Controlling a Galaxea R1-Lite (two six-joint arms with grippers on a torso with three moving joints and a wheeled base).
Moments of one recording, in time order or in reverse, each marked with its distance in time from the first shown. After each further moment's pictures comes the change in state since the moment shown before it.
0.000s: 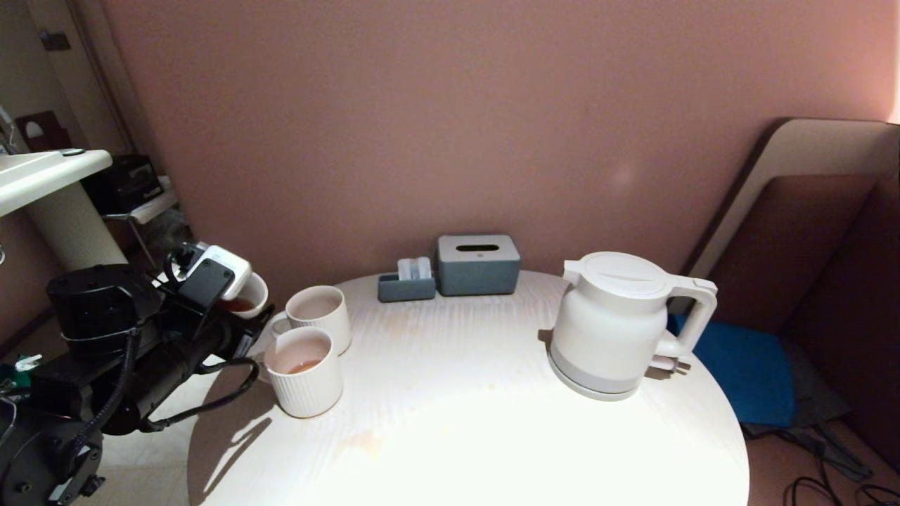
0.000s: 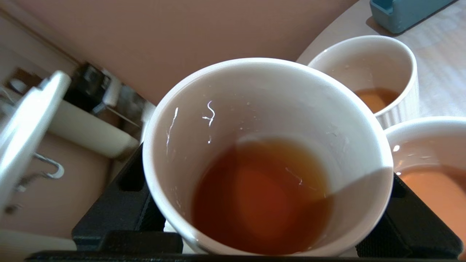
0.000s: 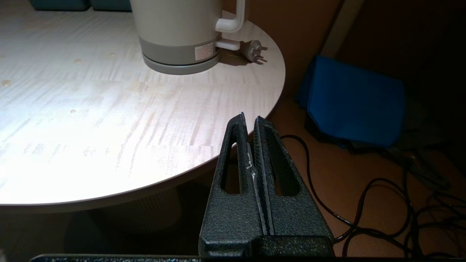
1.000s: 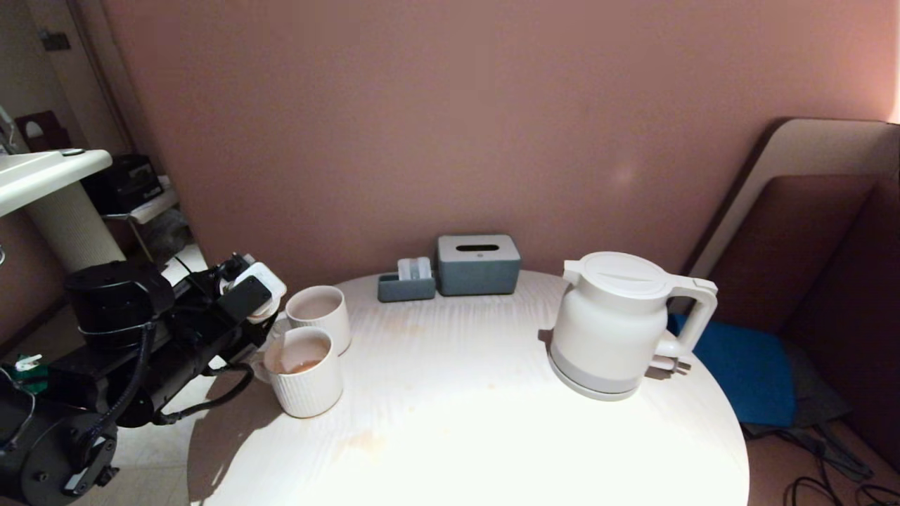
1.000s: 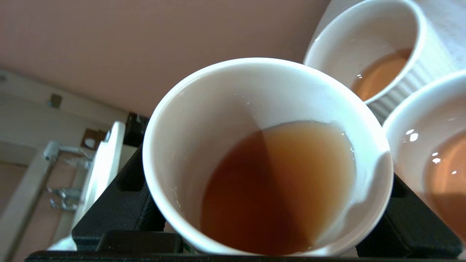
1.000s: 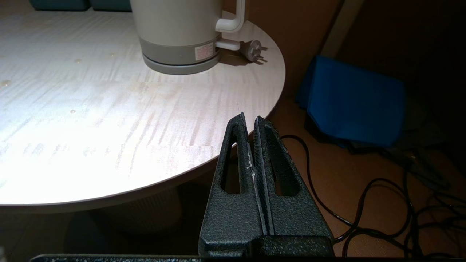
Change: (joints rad) left arm -0.022 0.028 -0.030 0.007 0.000 0.345; right arm 0.000 0.000 0.000 -0.001 0.000 0.000
